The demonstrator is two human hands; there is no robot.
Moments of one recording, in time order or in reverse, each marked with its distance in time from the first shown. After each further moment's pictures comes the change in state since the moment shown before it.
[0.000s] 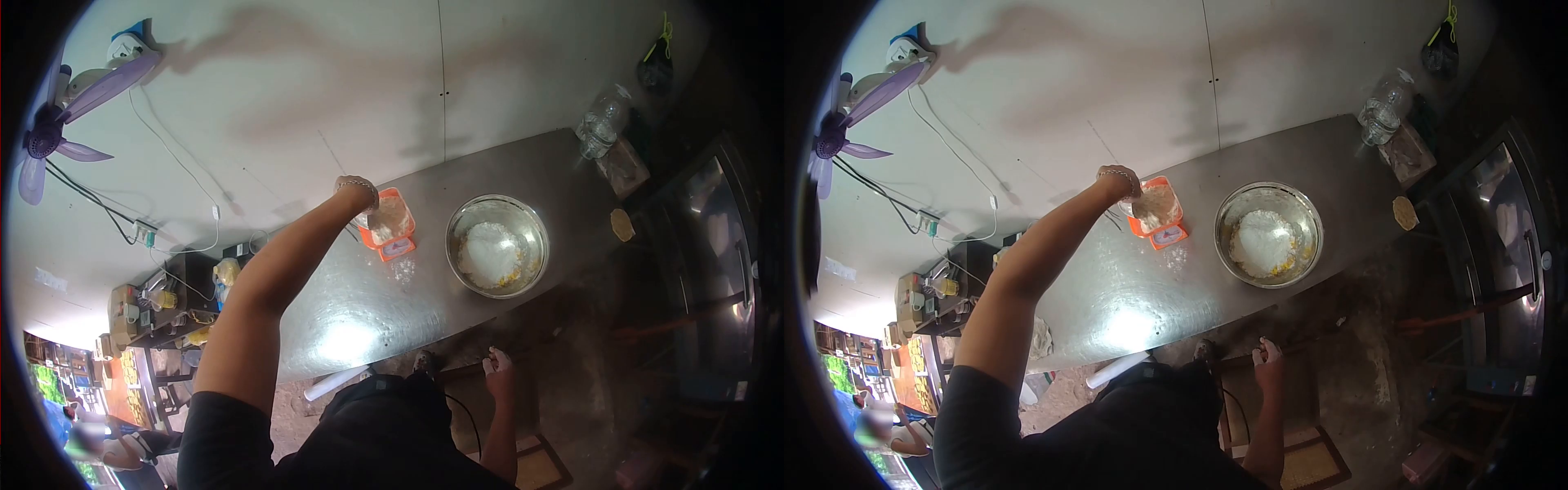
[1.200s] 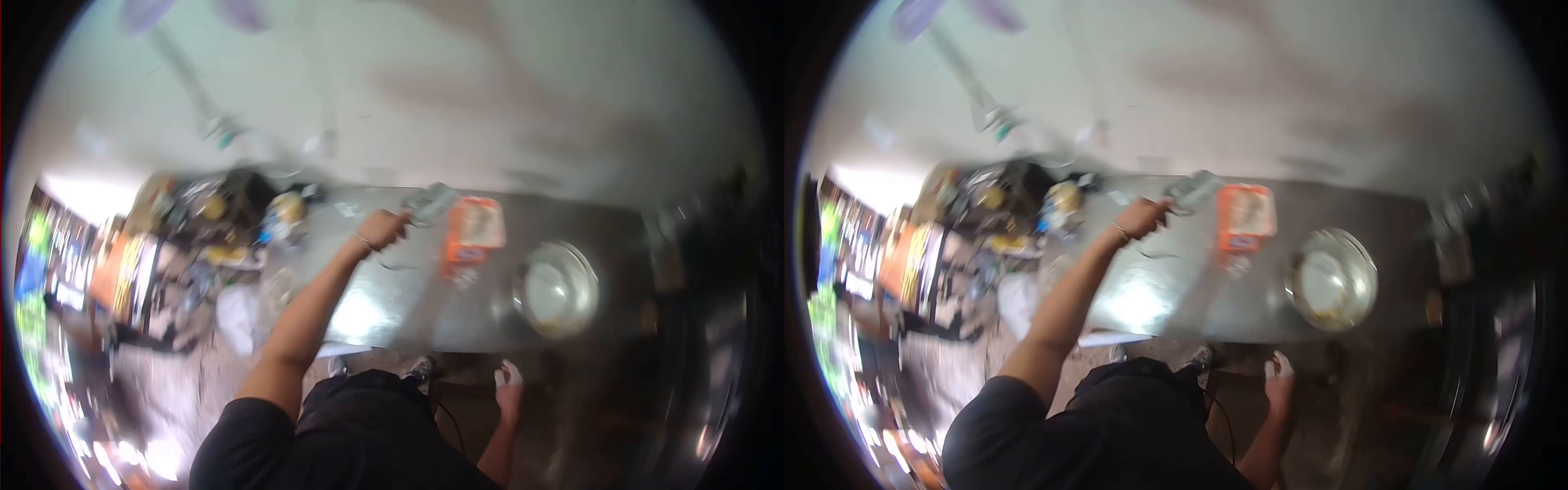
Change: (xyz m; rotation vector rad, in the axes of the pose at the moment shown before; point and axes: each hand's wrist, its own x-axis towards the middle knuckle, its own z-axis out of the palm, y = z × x) left_hand -0.137 -0.116 0.171 -1.449 0.216 -0.146; right_hand 0.025 -0.030 0.024 0.059 -0.186 -0.167
